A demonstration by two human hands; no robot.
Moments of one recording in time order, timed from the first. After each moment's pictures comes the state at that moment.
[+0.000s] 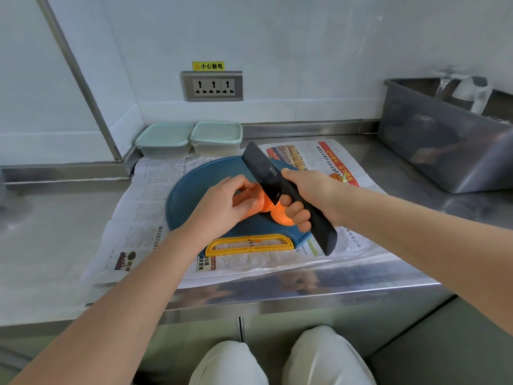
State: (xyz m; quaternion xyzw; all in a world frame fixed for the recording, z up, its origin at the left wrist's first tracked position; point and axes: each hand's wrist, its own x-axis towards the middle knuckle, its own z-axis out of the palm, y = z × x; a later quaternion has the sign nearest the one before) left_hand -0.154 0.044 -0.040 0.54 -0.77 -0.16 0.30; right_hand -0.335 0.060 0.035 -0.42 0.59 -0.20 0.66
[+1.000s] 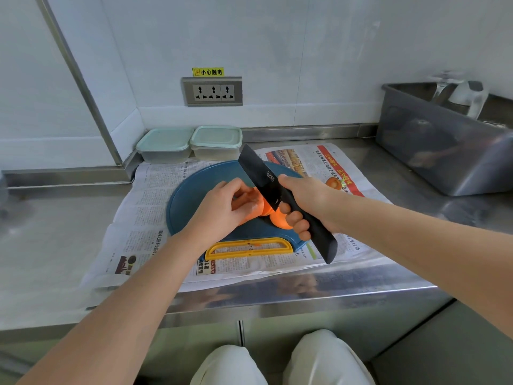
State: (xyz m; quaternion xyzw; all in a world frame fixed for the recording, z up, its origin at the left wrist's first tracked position) left_hand -0.155 0.043 -0.042 0.56 -0.75 -0.15 0.31; right_hand -0.331 0.070 0.039 -0.46 0.63 -0.18 0.60
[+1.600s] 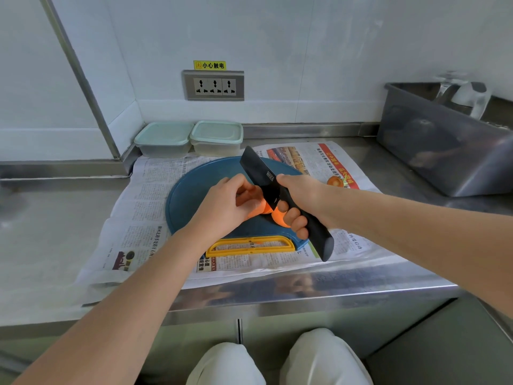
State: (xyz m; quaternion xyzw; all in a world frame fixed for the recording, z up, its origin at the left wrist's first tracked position) left_hand -0.160 0.043 -0.039 0.57 -0.74 -0.15 0.31; right_hand -0.320 0.063 0.037 -0.44 0.66 -0.14 0.60
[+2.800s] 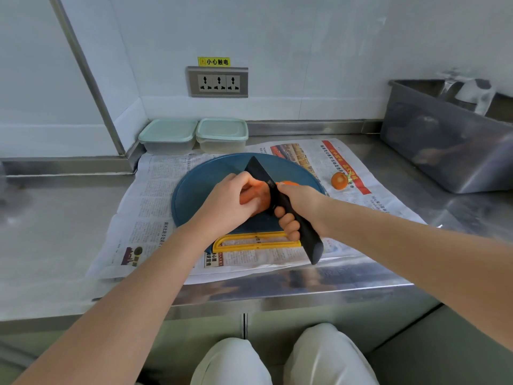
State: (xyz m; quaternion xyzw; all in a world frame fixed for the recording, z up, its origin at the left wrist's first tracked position) left_hand -0.150 0.045 -0.042 0.54 -0.76 -0.16 0.32; right_hand -0.311 0.059 0.003 -0.37 0.63 -0.20 0.65
